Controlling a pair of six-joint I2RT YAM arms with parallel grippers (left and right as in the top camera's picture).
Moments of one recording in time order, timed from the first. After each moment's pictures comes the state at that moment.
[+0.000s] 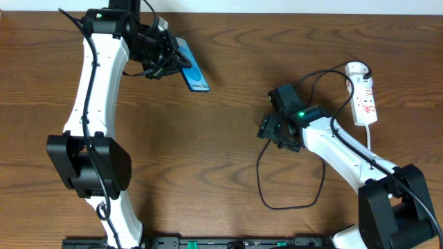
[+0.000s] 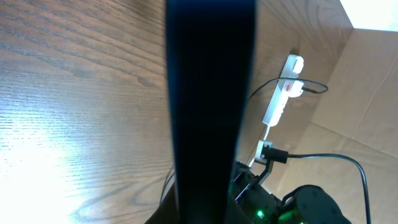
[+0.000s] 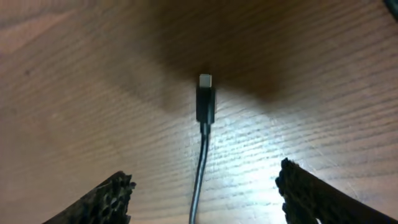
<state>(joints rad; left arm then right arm) -0.05 2.01 2.02 -1.30 0.70 -0.48 0.43 1.67 1.02 -0.66 -0.02 0.83</state>
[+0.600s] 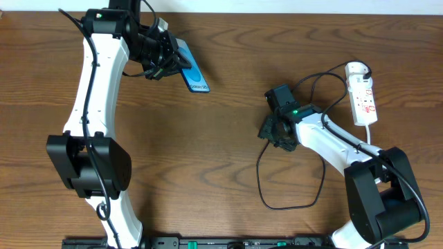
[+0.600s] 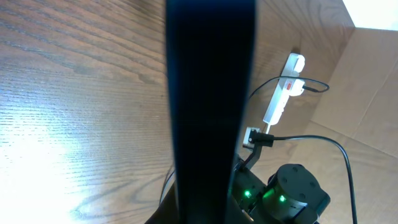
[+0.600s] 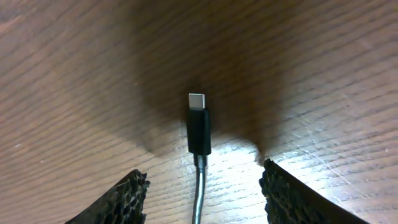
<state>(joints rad) -0.05 2.01 2.02 -1.31 0.70 -0.48 0.42 1.76 1.02 -0.60 -0.02 0.88</state>
